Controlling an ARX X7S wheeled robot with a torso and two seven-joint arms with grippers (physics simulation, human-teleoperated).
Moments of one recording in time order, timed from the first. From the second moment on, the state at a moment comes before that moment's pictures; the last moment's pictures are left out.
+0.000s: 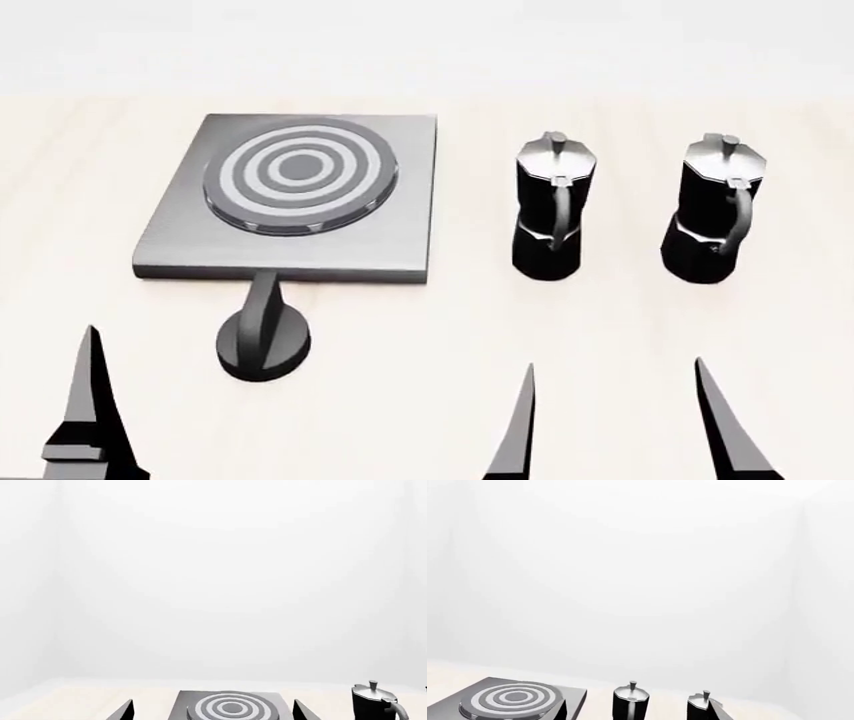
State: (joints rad) left arm 0.03 -0.24 0.09 0.63 -0.20 -0.21 -0.23; right arm -0.09 0.28 -0.15 -0.76 0.03 0.28 0.26
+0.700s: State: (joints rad) left arm 0.02 -0.26 0.10 0.63 -0.22 -0.20 -0.26; right arm -0.09 0.30 -0.17 -0.76 0.04 0.28 0.29
